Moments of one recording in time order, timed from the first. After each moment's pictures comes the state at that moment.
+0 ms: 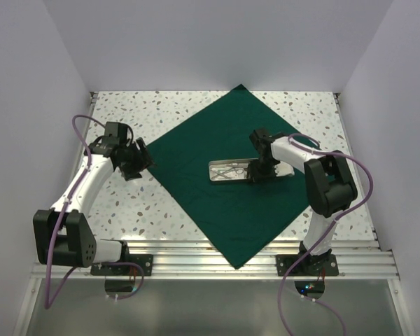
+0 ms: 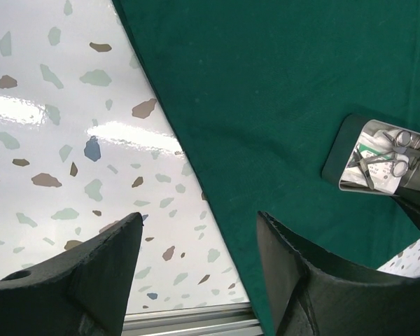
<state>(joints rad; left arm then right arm) -0.07 1.34 1.04 -0.76 0.17 -0.59 0.39 1.86 1.23 -0.88 0.01 1.85</state>
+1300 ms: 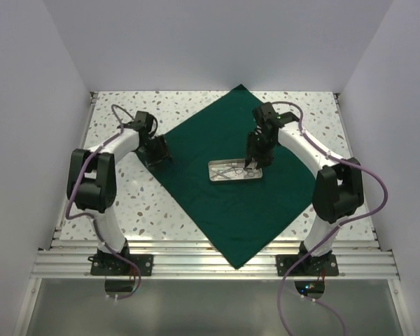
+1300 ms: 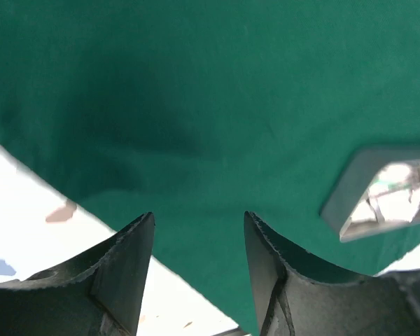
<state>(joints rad) -0.15 1.81 1.24 -0.66 0.26 -0.56 0.37 1.80 1.54 -0.97 -0.09 0.58</state>
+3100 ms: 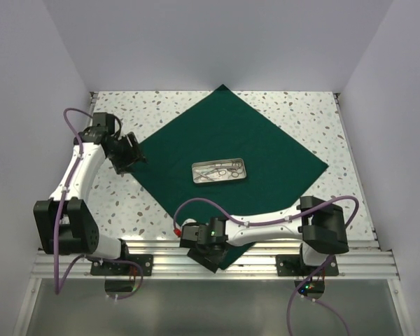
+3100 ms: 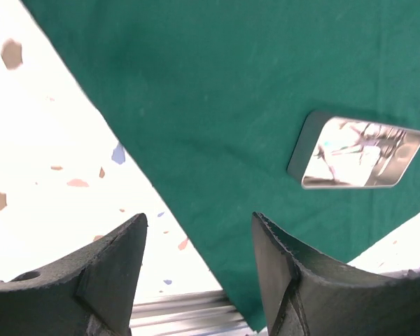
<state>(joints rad) 0.05 1.45 1.20 -0.88 0.25 -0.47 1.48 1.72 1.14 -0.84 0.09 0.44</state>
